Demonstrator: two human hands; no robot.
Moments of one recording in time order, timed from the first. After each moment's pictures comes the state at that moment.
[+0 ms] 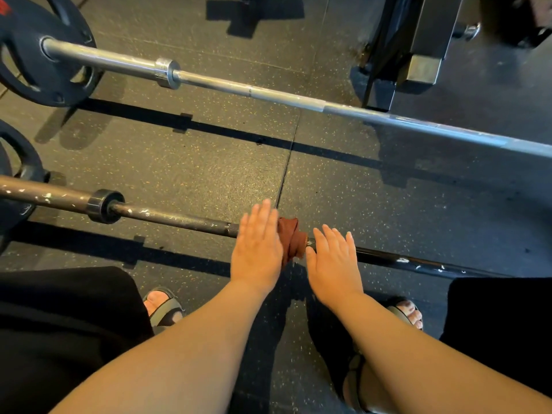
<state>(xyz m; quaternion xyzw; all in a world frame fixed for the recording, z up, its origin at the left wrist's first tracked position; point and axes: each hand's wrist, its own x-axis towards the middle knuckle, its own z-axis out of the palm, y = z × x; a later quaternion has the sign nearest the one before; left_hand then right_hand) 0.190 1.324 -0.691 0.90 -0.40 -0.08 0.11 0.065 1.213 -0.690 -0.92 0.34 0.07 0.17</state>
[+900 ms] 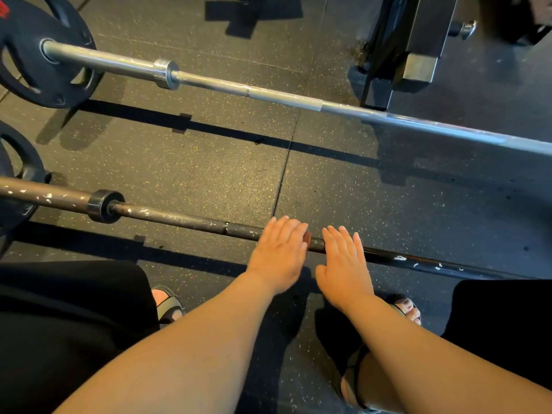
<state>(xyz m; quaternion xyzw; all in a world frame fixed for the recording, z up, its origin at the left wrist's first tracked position) 0.173 1.304 -0.691 0.84 -0.51 -0.16 0.12 0.044 1.201 -0.683 -0.92 0.34 0.09 0.17</state>
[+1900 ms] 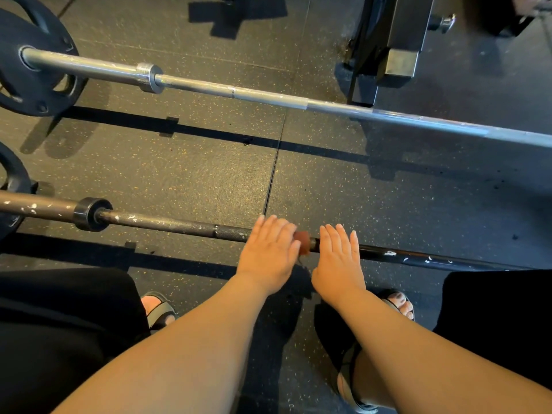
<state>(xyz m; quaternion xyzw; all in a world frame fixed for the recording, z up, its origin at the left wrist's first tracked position) 0.176 1.305 -0.698 0.84 -0.52 -0.12 0.09 0.043 1.200 -0.685 -0.92 0.36 0.13 0.12</state>
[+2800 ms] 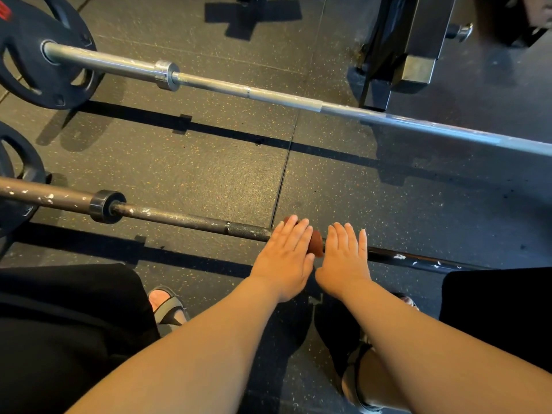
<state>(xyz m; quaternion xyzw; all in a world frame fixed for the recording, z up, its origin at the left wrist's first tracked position) 0.166 1.314 -0.697 0.81 -0.57 -0.15 0.07 0.062 1.199 -0.676 -0.90 0.35 0.23 0.08</state>
